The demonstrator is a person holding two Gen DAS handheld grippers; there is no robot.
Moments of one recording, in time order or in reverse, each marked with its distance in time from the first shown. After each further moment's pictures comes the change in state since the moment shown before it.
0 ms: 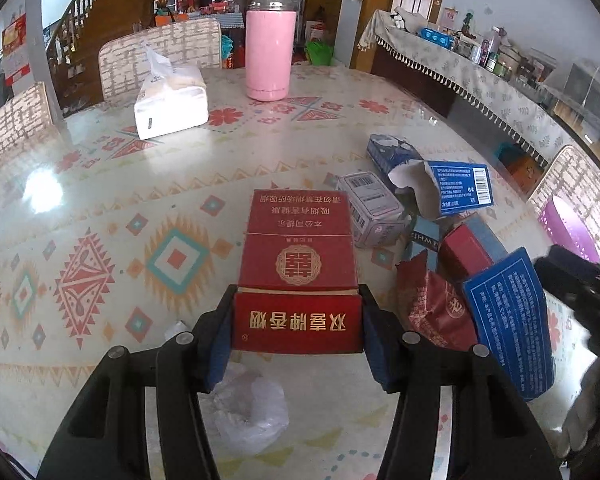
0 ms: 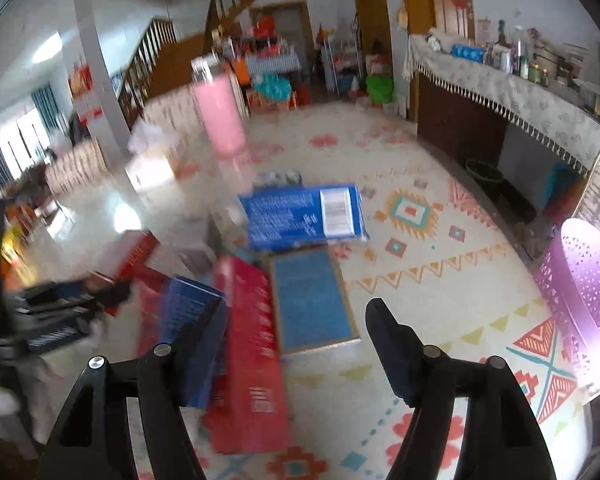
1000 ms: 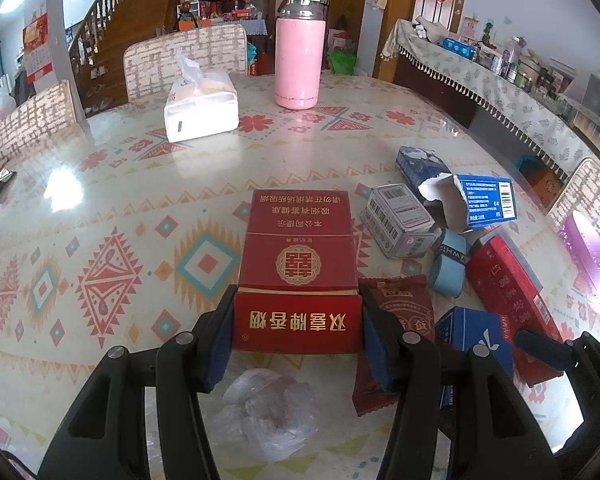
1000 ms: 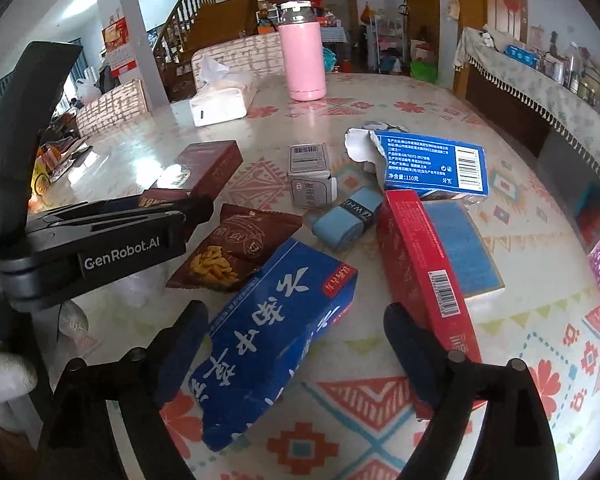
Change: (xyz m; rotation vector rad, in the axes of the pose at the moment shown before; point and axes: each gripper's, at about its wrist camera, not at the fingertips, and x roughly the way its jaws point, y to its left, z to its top) left arm -0.004 0.008 -0.002 -0.030 -0.037 0.082; right arm 0.041 0.087 -0.035 -0.126 0.142 0.055
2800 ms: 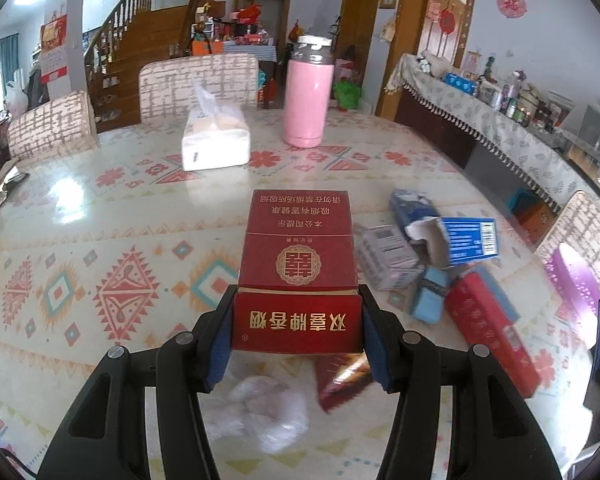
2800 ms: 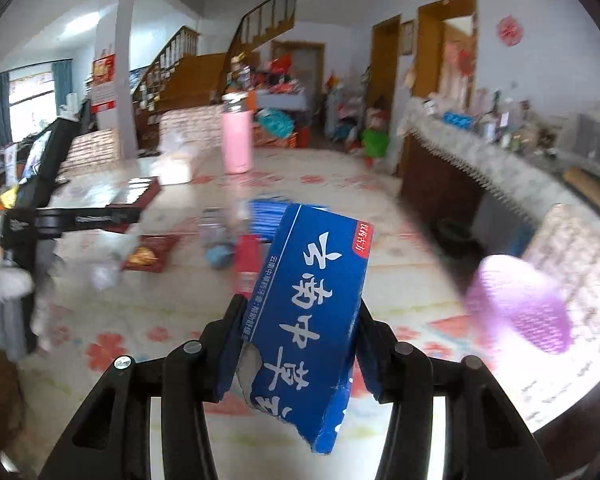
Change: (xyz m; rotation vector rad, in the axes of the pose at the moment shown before) left arm -0.034 0.003 0.004 -0.058 -0.110 -0.024; right arm -0.132 -0.076 -0.048 -0.051 -0.270 -0.219
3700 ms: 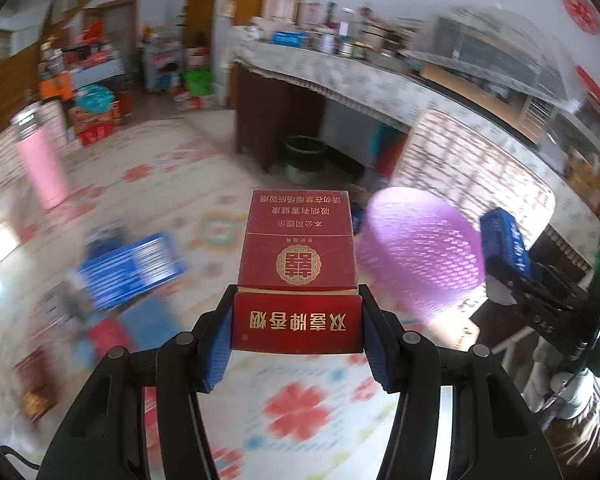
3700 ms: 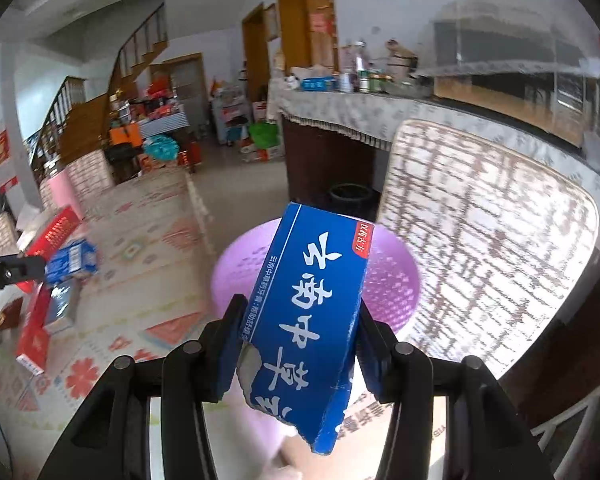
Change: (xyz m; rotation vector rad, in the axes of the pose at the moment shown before) left arm -0.002 -0.305 0.008 0.355 0.103 -0.367; right arm -0.013 -0.272 -0.041 0.341 0.019 -0.225
